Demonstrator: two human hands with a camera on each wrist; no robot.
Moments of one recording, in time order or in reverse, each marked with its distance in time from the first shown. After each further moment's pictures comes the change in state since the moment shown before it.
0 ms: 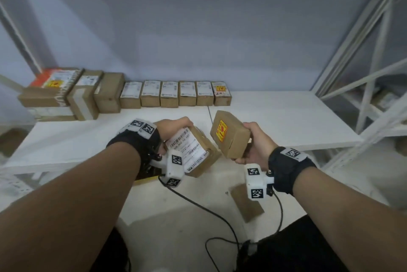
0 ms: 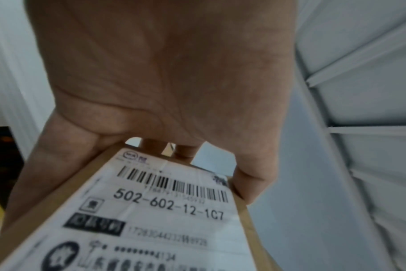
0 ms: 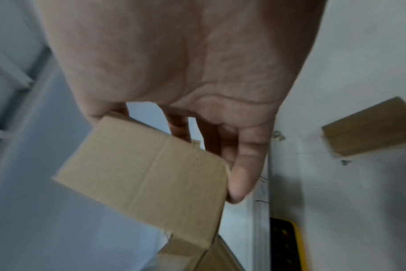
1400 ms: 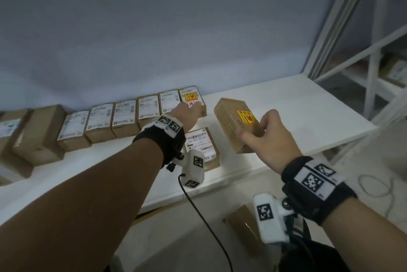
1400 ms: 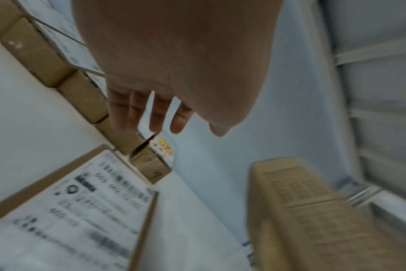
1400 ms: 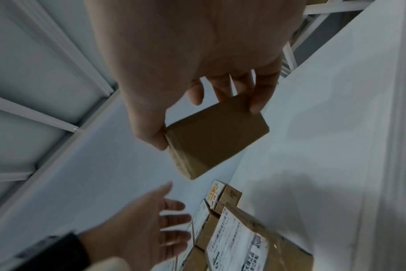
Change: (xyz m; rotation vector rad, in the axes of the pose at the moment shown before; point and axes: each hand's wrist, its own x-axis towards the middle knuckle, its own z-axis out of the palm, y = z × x) left_hand 0.181 0.155 0.100 0.465 0.304 0.272; right_hand 0.075 -0.058 -0.101 -0.648 0.546 -0.438
